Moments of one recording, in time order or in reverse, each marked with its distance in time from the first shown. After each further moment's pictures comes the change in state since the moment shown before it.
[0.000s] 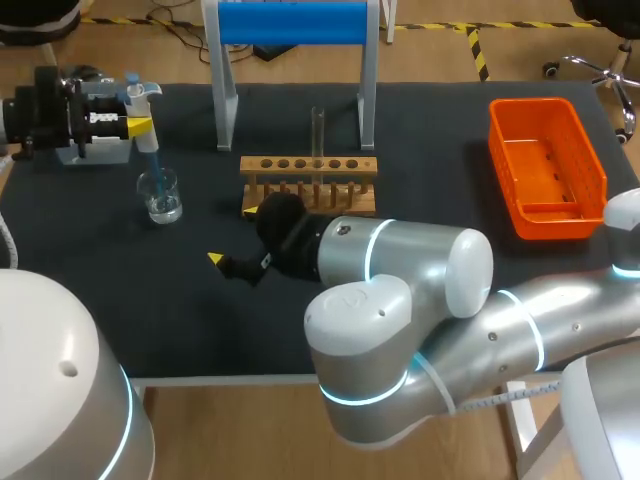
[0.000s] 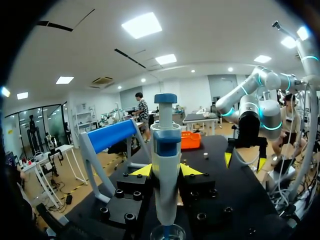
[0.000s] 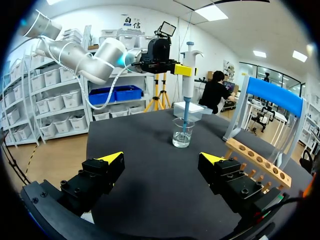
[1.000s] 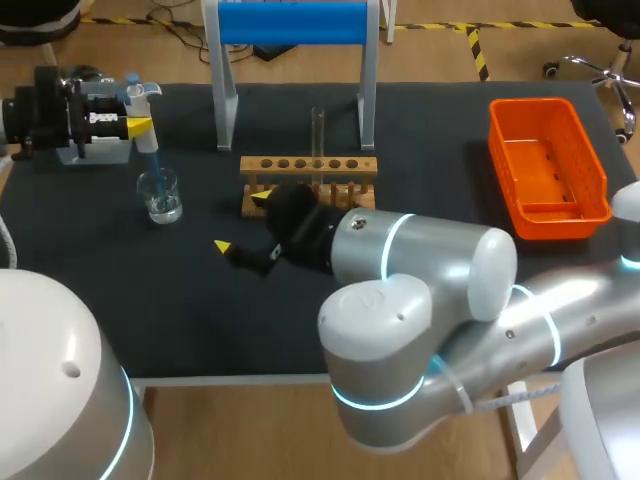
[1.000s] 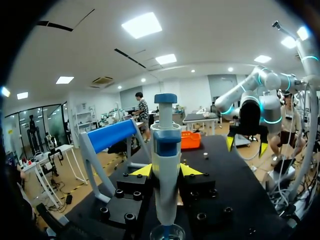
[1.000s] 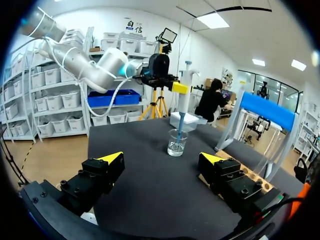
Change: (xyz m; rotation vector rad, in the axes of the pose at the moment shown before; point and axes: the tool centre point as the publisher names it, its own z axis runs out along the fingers) left arm 0.000 0.000 0.000 -0.001 0.000 0.000; right arm -0.004 0.032 -0.035 -0.043 -0.031 -0.058
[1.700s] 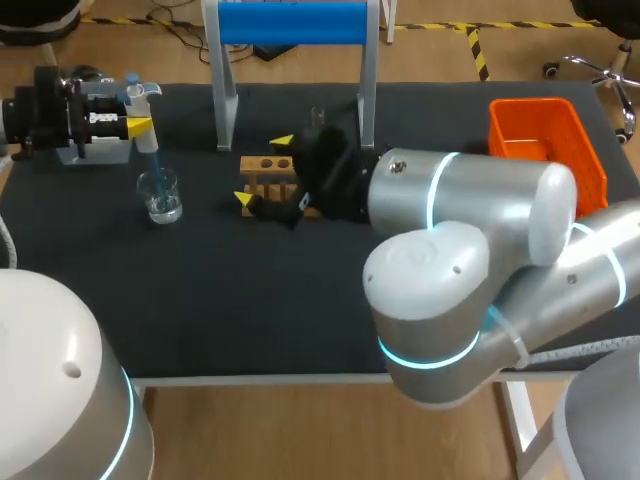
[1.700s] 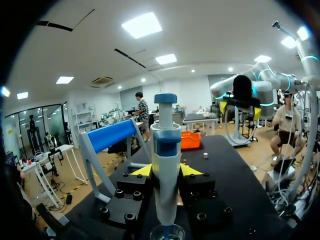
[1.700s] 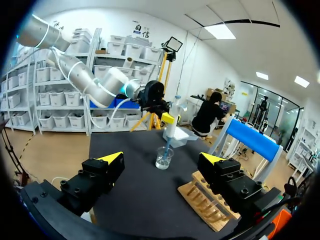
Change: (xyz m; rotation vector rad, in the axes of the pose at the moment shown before) left arm 0.000 0.000 0.000 0.000 0.000 0.000; right arm -0.036 0.076 -0.054 -0.024 0.009 -0.071
